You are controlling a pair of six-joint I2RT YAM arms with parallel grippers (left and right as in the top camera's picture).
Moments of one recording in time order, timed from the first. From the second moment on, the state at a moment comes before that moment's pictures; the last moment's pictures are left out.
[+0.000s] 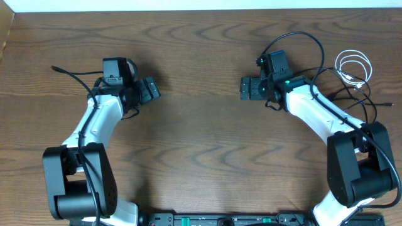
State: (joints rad) left arm 0.06 1.69 1.04 -0.45 0.16 -0.38; right arm 0.33 1.83 1.17 -0.38 -0.06 0.33
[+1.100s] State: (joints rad) left arm 0.06 1.26 0.66 -0.21 0.01 -0.38; right arm 0.33 1.83 1.17 -0.38 -0.06 0.33
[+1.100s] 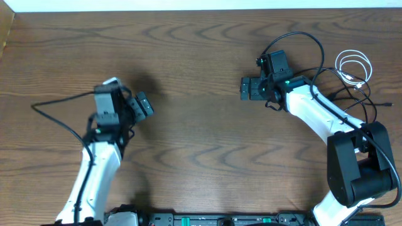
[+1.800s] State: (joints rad) left arm 0.06 0.99 0.14 0.30 0.01 -0.38; right arm 0.33 1.83 1.16 -0.38 -0.06 0.33
